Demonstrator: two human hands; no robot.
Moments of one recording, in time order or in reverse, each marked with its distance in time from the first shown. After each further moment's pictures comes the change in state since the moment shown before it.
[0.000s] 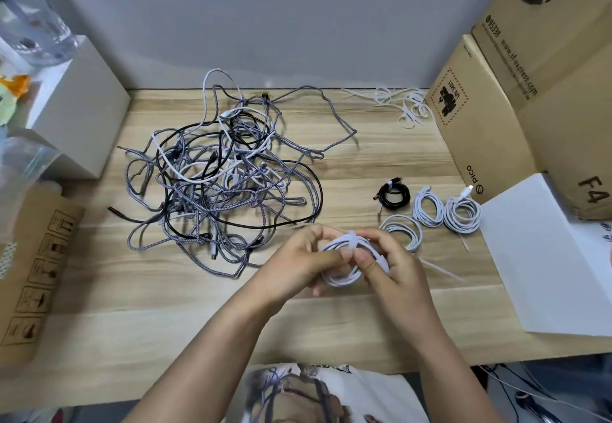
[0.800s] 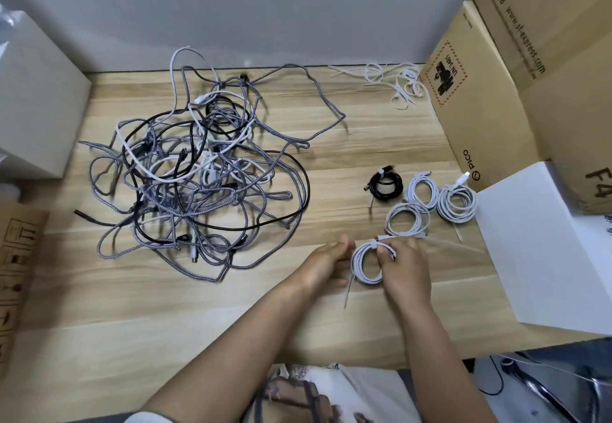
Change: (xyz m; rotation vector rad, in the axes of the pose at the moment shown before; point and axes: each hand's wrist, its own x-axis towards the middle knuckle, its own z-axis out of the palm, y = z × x) left_hand 0.074 -0.060 0.025 -0.035 0.108 -0.370; right_hand 0.026 0.110 -0.016 -0.552 0.211 0.503
